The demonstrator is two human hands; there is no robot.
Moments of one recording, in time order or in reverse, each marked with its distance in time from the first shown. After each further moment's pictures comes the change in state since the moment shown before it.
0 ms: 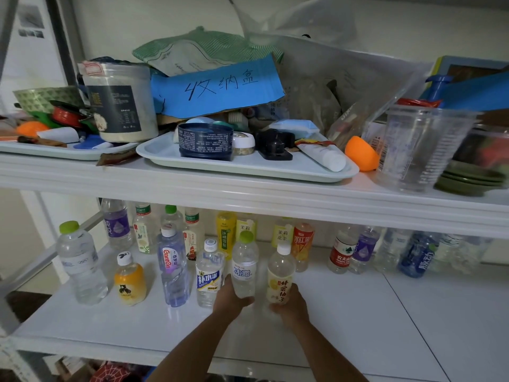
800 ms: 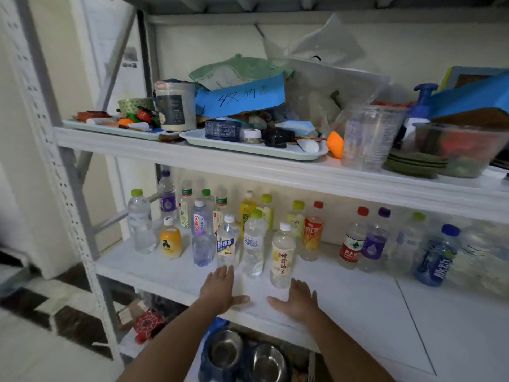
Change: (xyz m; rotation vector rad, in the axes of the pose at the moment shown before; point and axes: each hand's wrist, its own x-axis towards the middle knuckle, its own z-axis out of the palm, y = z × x) left_hand -0.118 0.000 -0.025 0.850 -0.007 0.079; right_hand -0.057 0.029 -0.050 -0.623 -0.304 -0.265
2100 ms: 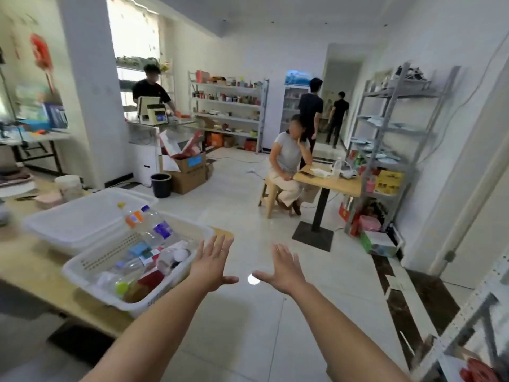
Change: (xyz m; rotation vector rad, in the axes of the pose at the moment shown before) left_hand -0.793 -0.069 0.009 0.119 0.201 -1.555; right_hand -0.559 -0.344 0.242 -0.274 -0.450 -1.718
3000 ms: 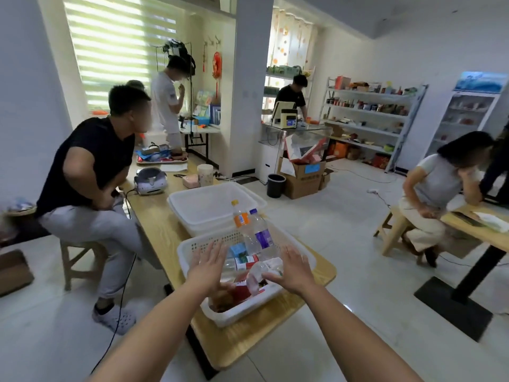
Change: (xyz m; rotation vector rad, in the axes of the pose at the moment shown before) left_hand -0.024 -0.200 0.032 -0.035 -0.097 -0.627; right_hand 0.190 -0.172 0.085 -0.068 -0.188 -0.499
